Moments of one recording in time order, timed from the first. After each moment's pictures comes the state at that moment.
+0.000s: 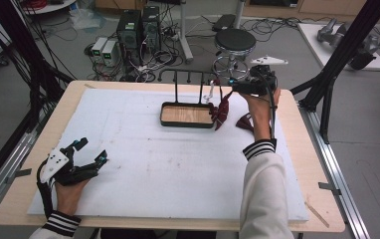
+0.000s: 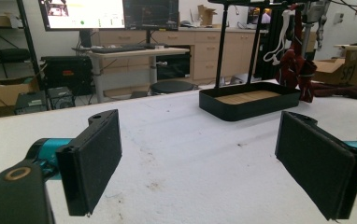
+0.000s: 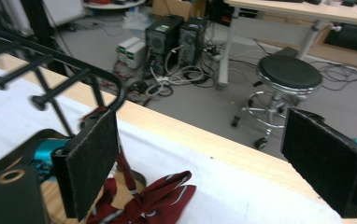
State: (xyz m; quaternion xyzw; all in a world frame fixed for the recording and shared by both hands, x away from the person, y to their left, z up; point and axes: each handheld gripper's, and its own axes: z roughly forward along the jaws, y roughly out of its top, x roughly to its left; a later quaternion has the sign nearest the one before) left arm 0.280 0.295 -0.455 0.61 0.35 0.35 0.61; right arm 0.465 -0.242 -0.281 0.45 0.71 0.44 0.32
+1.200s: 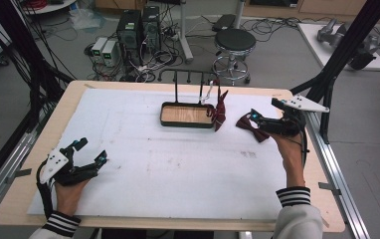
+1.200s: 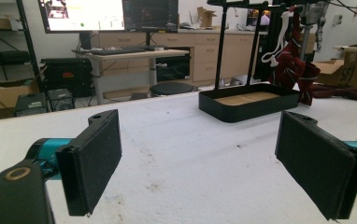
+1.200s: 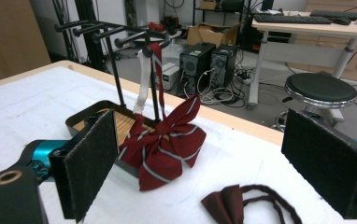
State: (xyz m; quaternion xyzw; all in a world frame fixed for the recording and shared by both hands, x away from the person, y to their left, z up) left arm 0.280 0.295 -0.455 0.61 0.35 0.35 0.62; right arm 0.362 -0.309 -0.324 0.39 0.69 0.53 0.29
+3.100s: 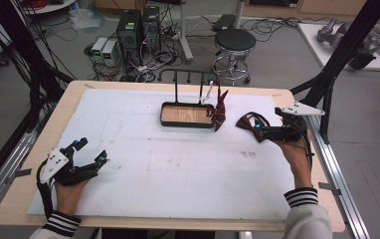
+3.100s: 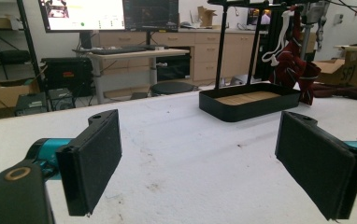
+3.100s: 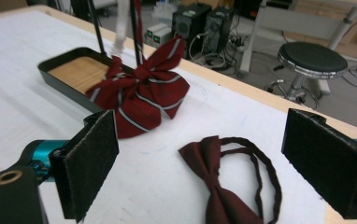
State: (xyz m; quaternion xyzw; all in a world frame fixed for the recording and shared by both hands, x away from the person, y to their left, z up) left arm 0.280 0.295 -0.455 0.61 0.35 0.35 0.62; right arm 0.370 -0.324 -0.344 0.40 0.74 0.45 0.29
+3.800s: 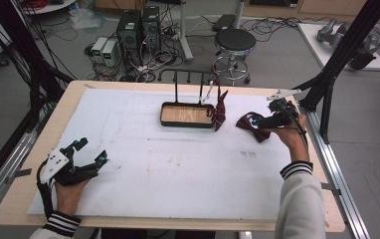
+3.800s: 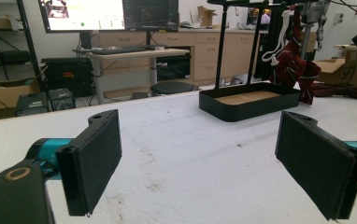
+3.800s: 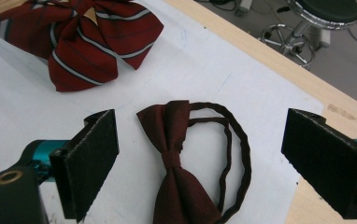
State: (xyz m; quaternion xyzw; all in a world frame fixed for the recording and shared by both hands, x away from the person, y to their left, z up) left arm 0.280 0.294 -0.455 0.61 0.35 0.35 0.62; right arm 0.434 -0.320 -0.352 0.40 0.82 0.31 0.26
